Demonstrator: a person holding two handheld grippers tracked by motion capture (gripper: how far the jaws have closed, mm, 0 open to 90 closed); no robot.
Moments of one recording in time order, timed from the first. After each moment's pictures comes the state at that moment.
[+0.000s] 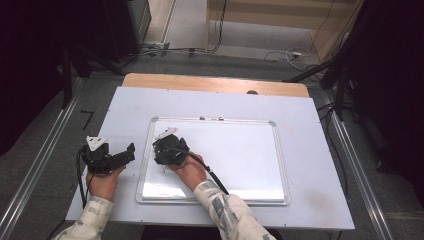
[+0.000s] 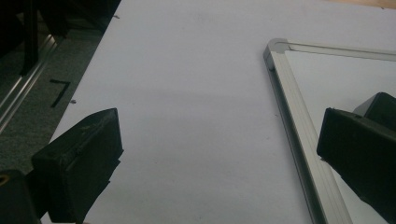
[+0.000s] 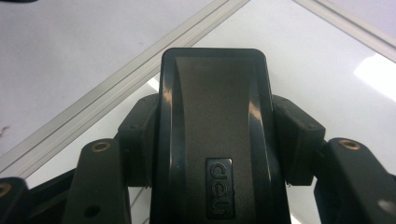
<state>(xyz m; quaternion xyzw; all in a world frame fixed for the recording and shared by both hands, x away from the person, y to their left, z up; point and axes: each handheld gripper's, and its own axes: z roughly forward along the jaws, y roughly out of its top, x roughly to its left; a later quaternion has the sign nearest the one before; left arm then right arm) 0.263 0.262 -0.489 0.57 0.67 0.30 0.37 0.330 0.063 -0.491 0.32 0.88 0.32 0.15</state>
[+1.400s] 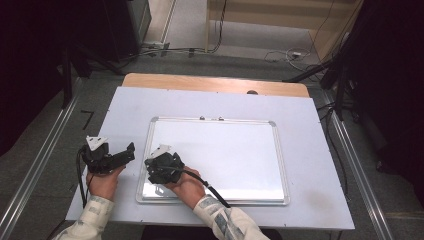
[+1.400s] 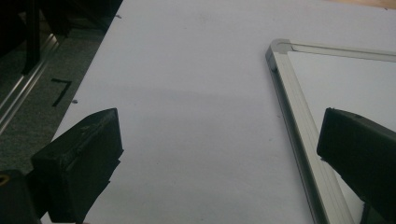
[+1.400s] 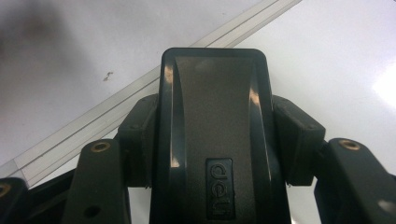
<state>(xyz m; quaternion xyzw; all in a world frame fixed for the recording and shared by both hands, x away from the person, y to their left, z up) 0.264 0.262 -0.489 0.57 0.67 0.30 0.37 0.283 0.066 -0.493 0.28 0.89 0.33 0.13</state>
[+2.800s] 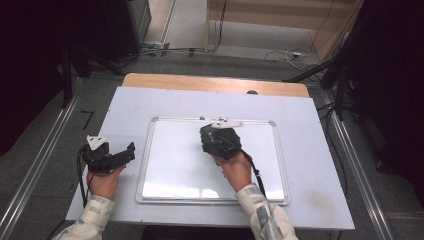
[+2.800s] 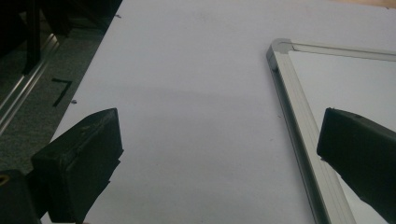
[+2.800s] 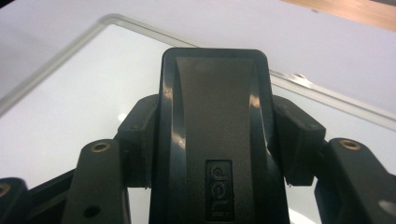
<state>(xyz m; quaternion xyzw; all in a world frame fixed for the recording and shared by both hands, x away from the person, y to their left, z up) 0.266 0.261 -0.490 0.57 0.67 0.30 0.36 0.333 -0.083 -0.440 0.44 0.79 0.37 0.20</state>
